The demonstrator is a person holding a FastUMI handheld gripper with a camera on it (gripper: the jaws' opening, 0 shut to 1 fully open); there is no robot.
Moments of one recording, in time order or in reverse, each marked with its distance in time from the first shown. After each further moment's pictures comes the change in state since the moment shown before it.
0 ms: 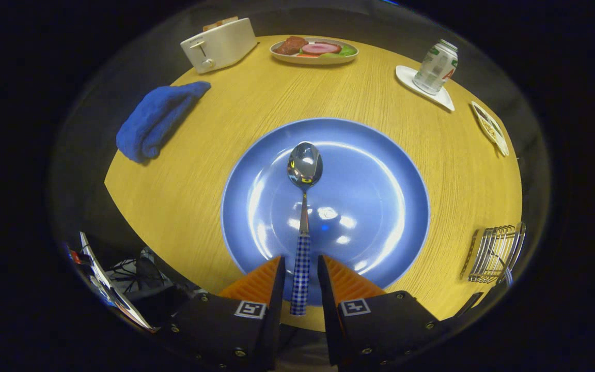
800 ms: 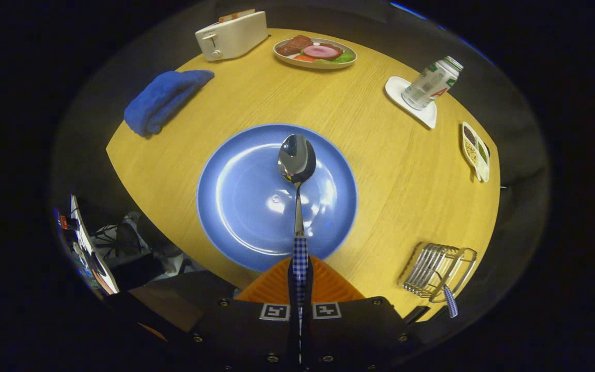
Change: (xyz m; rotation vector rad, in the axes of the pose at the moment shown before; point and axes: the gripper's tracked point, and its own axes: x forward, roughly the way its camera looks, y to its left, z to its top) arm -0.066 -0.077 -0.007 -0.132 0.074 -0.113
